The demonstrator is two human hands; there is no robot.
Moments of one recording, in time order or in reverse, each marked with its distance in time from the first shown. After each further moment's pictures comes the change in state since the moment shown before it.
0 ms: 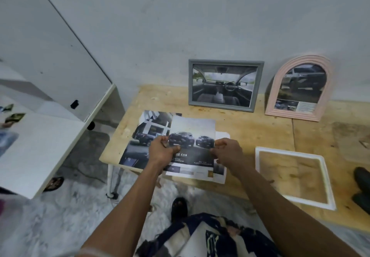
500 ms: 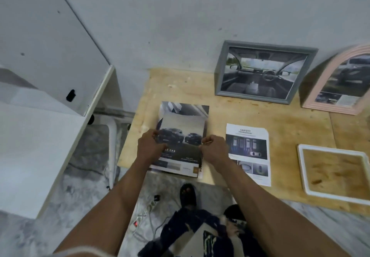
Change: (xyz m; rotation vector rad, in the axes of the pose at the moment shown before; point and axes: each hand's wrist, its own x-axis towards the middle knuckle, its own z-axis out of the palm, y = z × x) left_hand 0.151 -0.061 -0.151 0.456 -0.117 0.127; right_hand 0.043 -0.062 0.207 -0.124 0.104 0.122
